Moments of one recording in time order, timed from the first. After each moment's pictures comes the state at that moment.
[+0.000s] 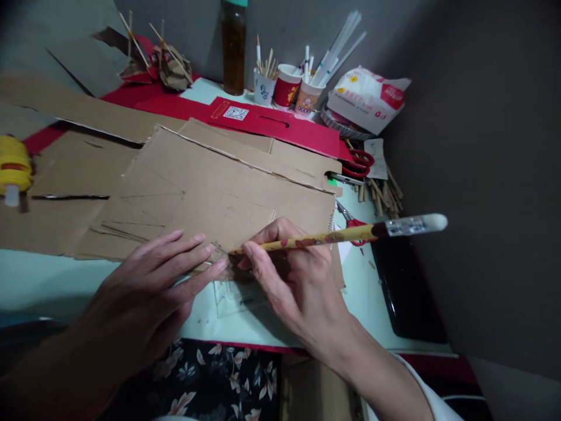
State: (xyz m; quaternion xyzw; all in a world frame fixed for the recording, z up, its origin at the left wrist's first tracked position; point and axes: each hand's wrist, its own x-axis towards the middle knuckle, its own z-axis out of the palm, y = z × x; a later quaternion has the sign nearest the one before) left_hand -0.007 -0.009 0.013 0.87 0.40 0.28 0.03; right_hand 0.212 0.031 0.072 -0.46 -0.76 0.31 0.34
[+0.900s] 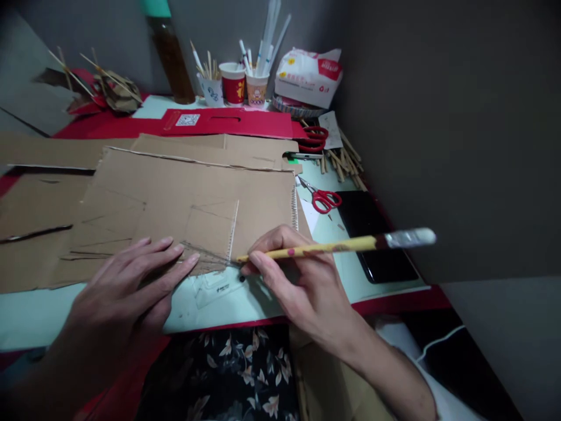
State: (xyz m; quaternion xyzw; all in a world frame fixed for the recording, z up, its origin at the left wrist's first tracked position) left_hand -0.010 -0.006 0.020 0.89 0.39 0.23 -0.02; right_hand 0.250 -0.010 0.057 -0.48 -0.69 0.32 0.43
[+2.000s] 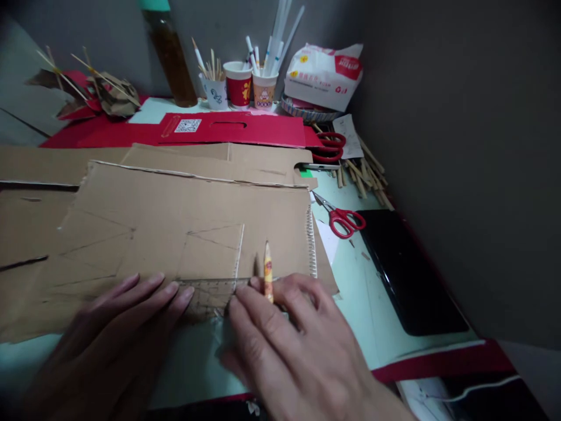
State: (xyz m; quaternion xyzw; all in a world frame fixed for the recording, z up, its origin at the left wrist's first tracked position) left_hand -0.011 -0.003 0.014 0.88 0.38 0.28 0.00; right_hand 0.247 -0.003 0.053 -0.39 -0.89 0.00 0.23
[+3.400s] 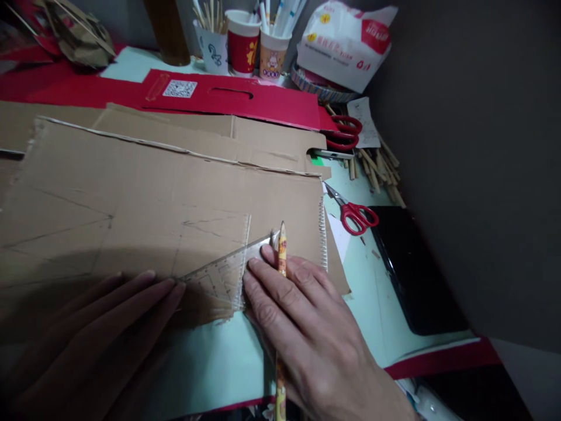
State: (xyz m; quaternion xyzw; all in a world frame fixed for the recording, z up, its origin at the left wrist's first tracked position) left_hand -0.005 -0.002 0.010 0.86 0.41 0.30 -0.02; right_hand 0.255 0.001 0.041 -0.40 -0.90 0.09 0.17
